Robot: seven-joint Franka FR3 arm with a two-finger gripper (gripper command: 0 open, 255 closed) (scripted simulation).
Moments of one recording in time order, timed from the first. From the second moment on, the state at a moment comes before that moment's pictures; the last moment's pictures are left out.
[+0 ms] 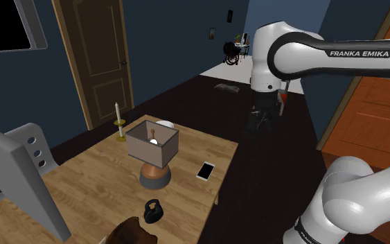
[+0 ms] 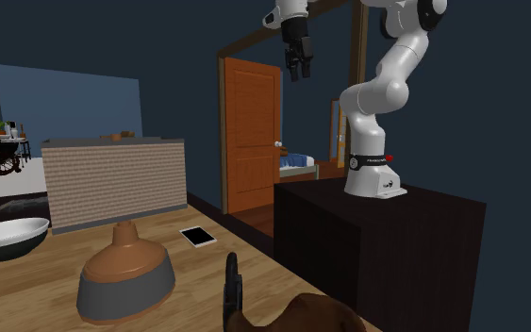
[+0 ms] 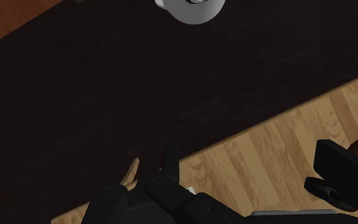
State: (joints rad) arm -0.01 -0.76 -0.01 -2.45 -0.03 1.50 0.15
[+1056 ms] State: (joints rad) arm 0.04 -0.43 0.17 -2.54 0.12 1.97 0.44
